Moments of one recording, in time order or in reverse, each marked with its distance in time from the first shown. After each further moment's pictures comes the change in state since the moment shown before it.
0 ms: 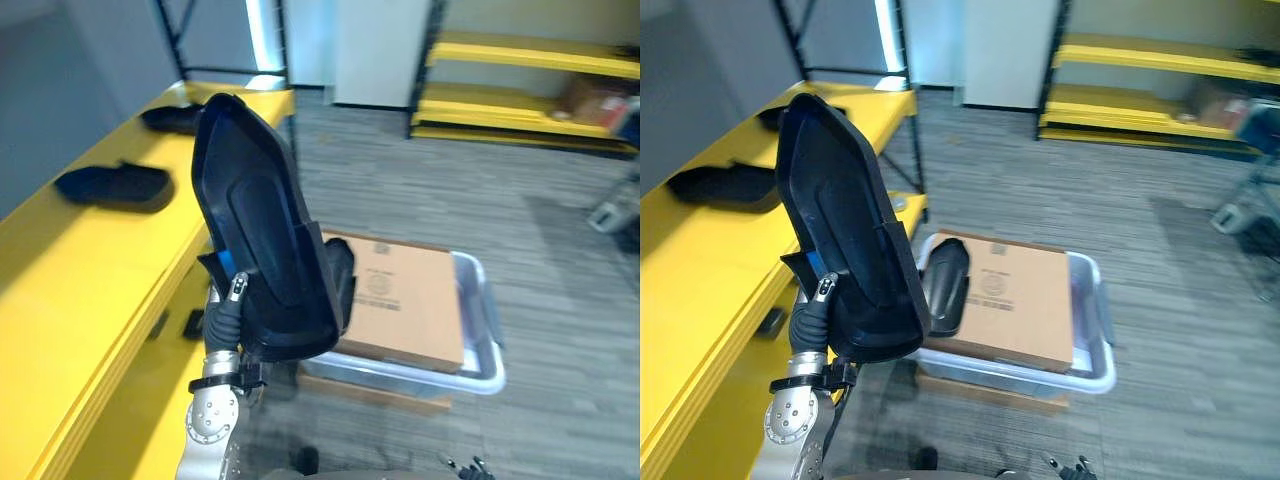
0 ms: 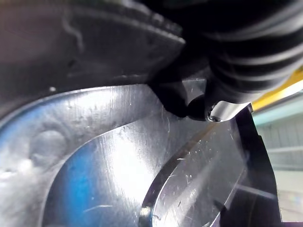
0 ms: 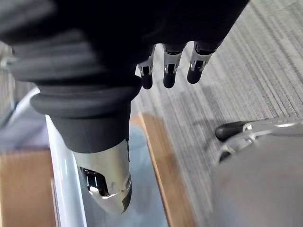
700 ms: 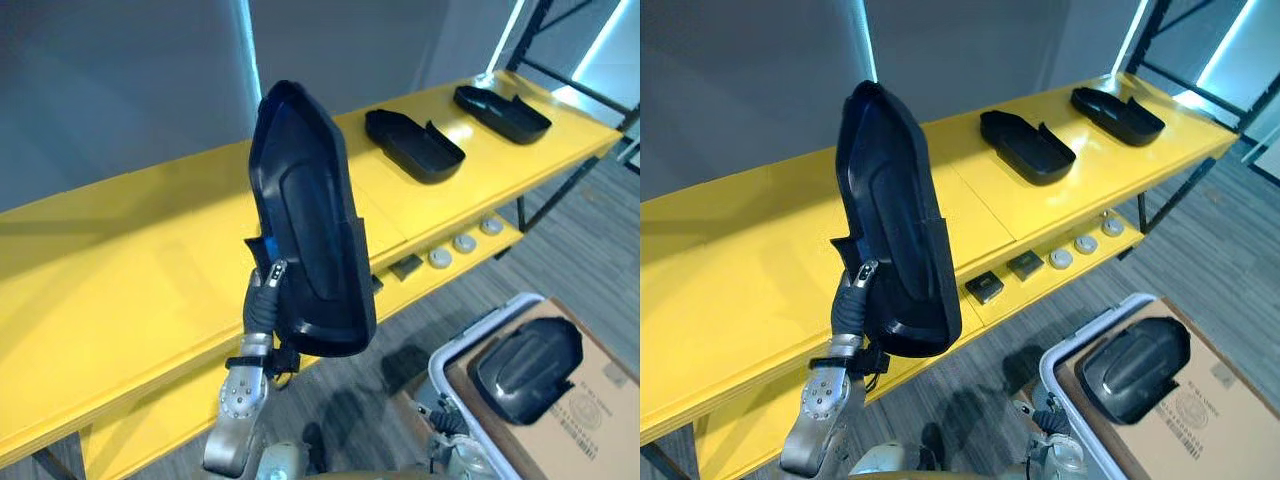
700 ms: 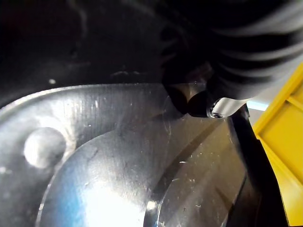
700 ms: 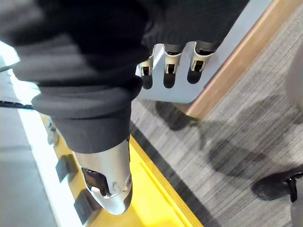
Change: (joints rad) left arm -0.184 0.037 -0.168 0.197 -0.017 -0.017 0.002; right arm -0.094 0.034 0.081 -0.007 -0.059 0.033 -0.007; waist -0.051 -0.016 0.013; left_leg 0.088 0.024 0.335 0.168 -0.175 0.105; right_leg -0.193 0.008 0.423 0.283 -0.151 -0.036
